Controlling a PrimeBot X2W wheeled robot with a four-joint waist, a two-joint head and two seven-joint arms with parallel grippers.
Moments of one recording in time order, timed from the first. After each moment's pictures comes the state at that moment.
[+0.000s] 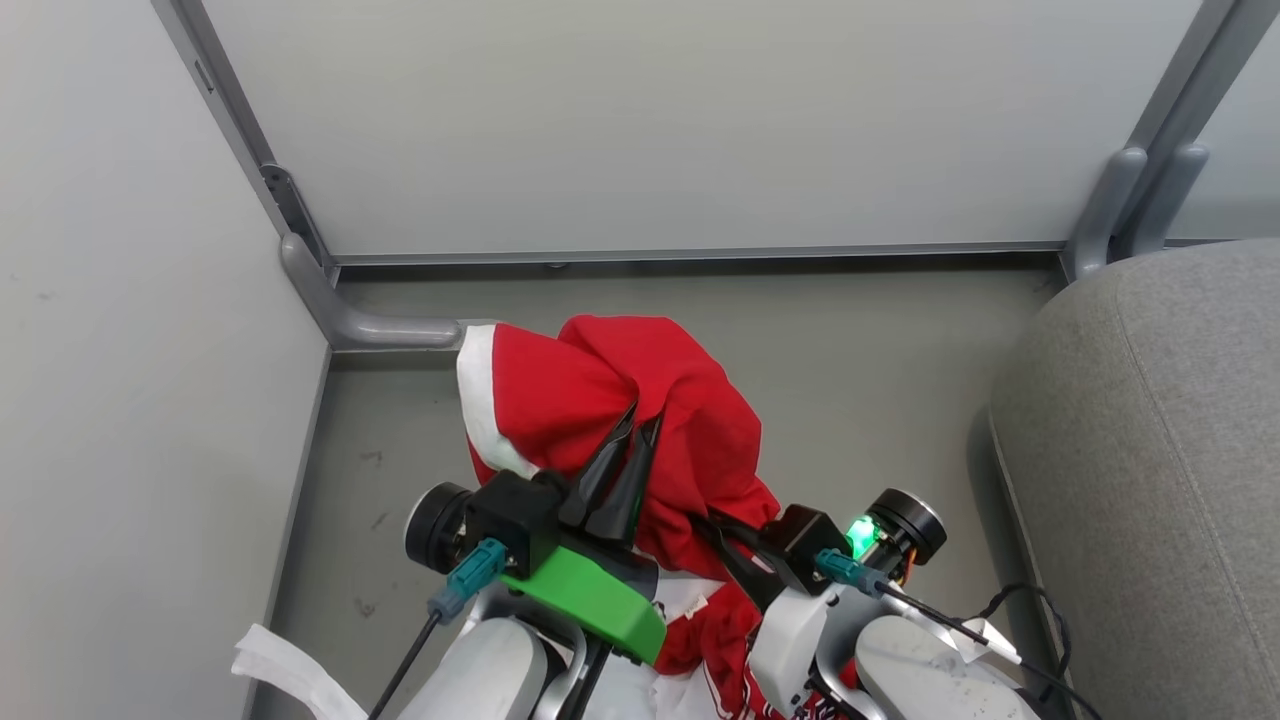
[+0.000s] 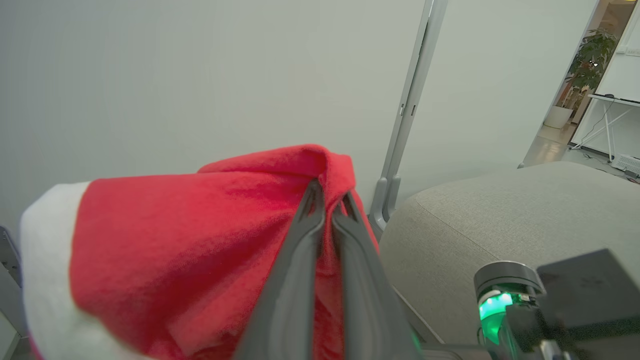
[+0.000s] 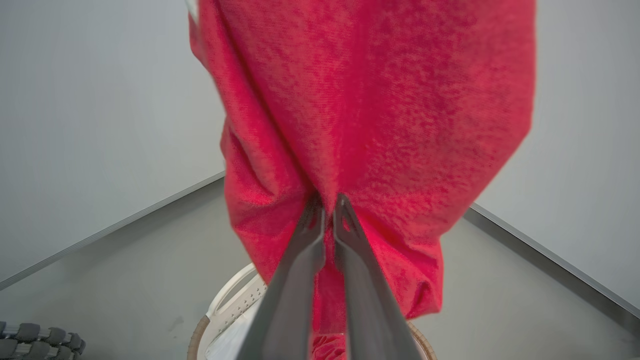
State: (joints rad) left arm -0.29 0.05 -0.61 0.26 -0.40 -0.07 -0.26; right arm -0.43 -0.05 0.66 0.64 0.15 0.13 -0.26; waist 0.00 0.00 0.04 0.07
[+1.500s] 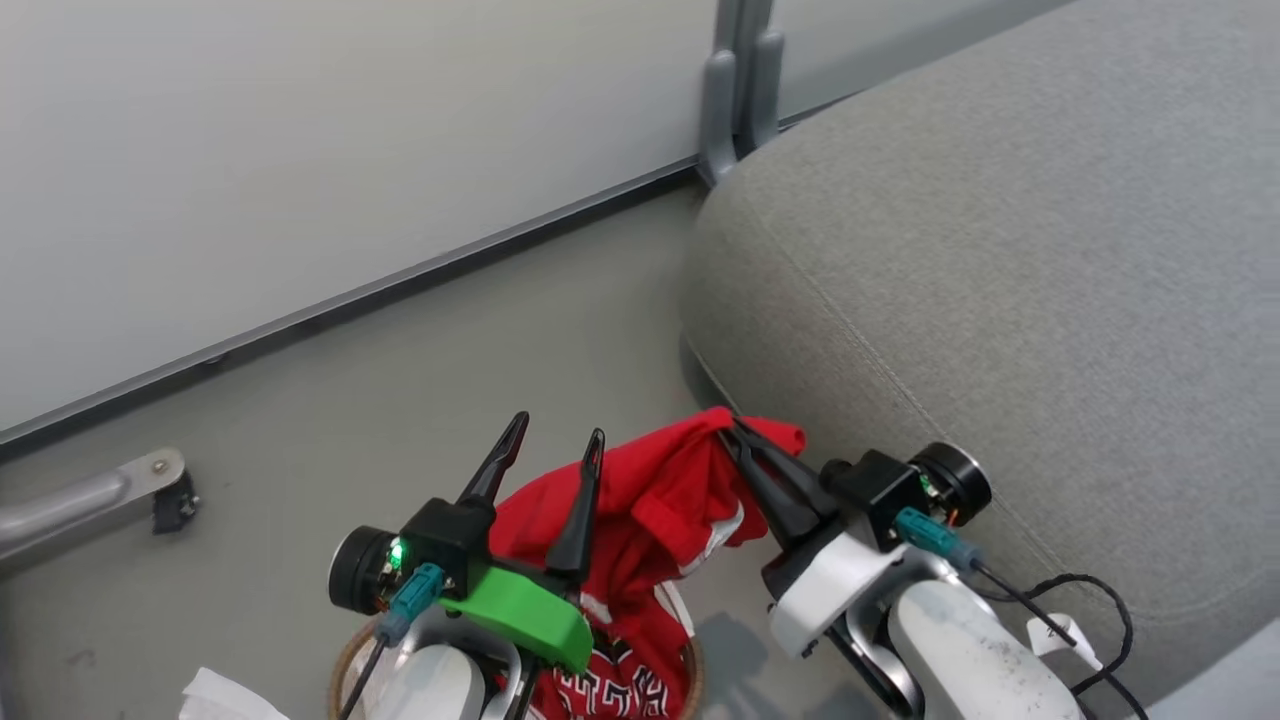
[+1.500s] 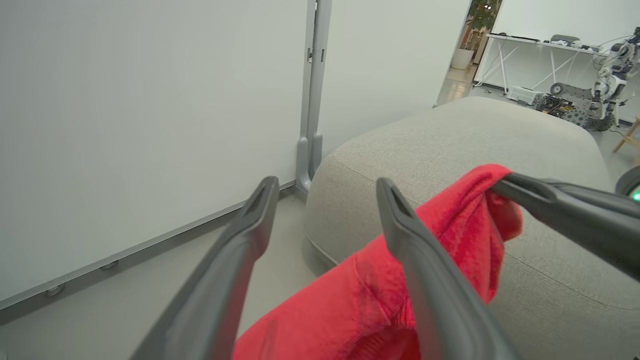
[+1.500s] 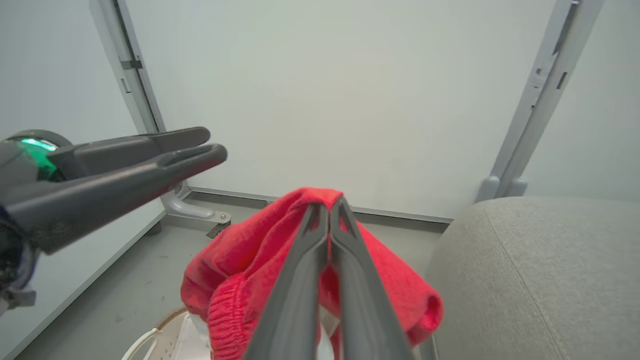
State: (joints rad) left arm -0.21 0.05 -0.43 0.32 -0.29 -0.09 -0.26; right arm -0.34 -0.05 0.49 0.34 0.18 0.13 -0.26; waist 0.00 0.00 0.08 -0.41
